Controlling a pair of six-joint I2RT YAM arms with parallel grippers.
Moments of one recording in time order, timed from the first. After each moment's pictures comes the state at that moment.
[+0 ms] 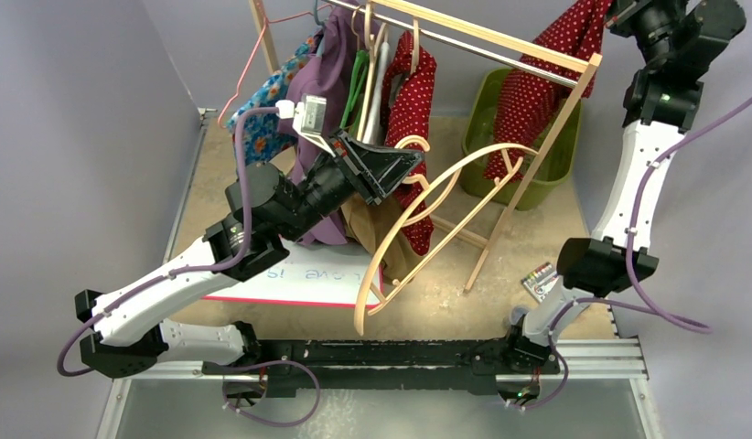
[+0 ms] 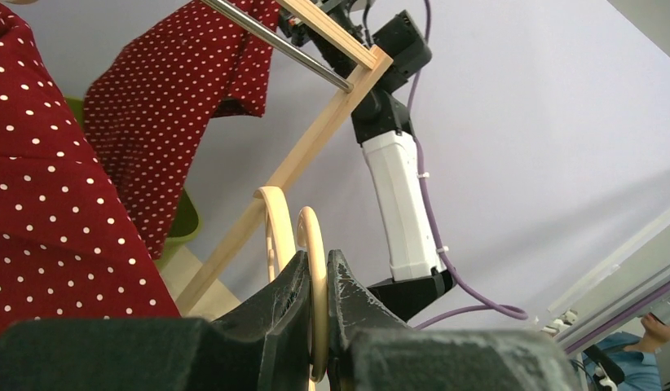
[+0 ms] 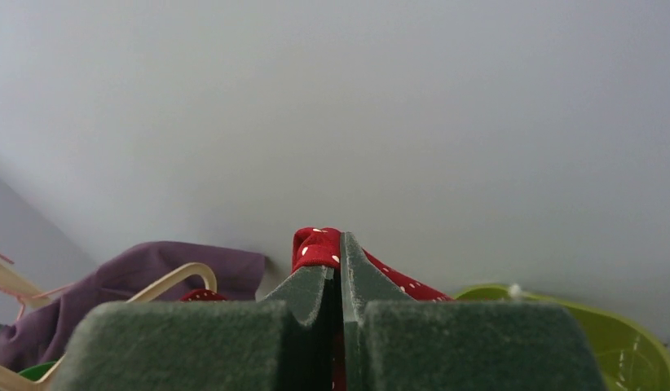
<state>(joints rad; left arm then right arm) -1.11 1.17 1.46 0.04 -0.16 -0.65 -0.36 1.79 2.36 -0.25 -0.48 0.57</state>
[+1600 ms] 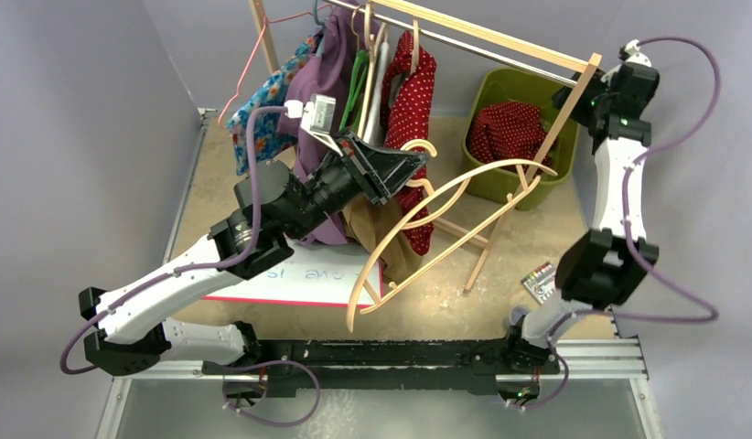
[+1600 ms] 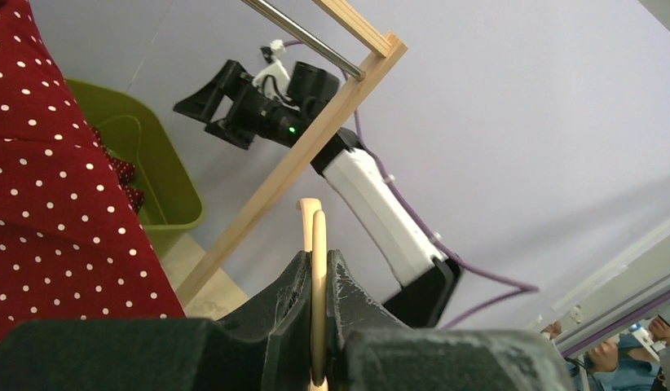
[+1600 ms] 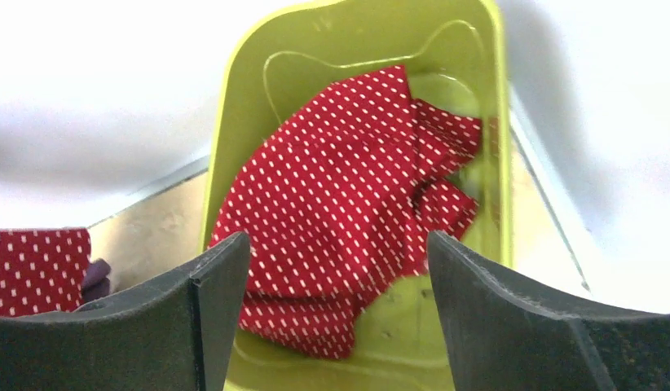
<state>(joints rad) -1.11 1.19 1.47 0.01 -0.17 -0.67 -0.32 1.76 1.81 -0.49 -0.20 0.33</state>
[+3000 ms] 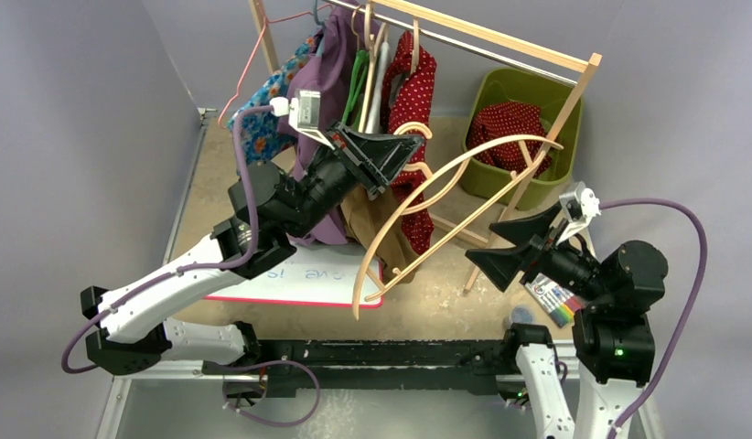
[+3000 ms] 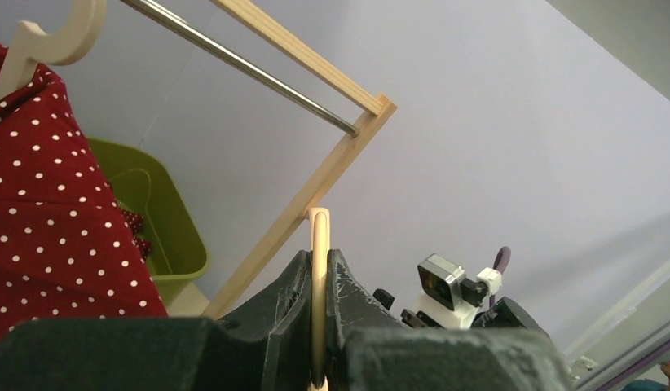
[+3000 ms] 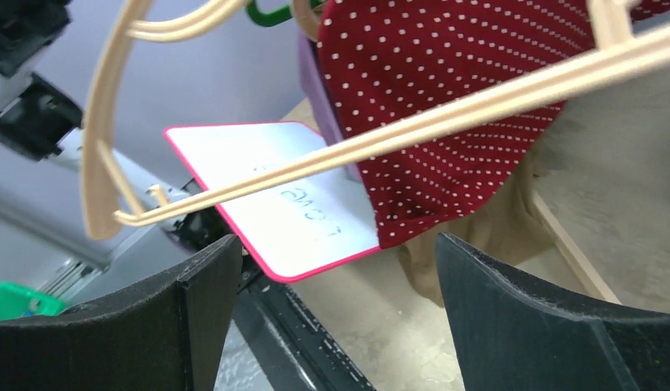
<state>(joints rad) -1.11 1.20 1.48 0.12 -0.23 -0.62 -0.11 0.49 1.16 -0.73 -0.92 0.36</state>
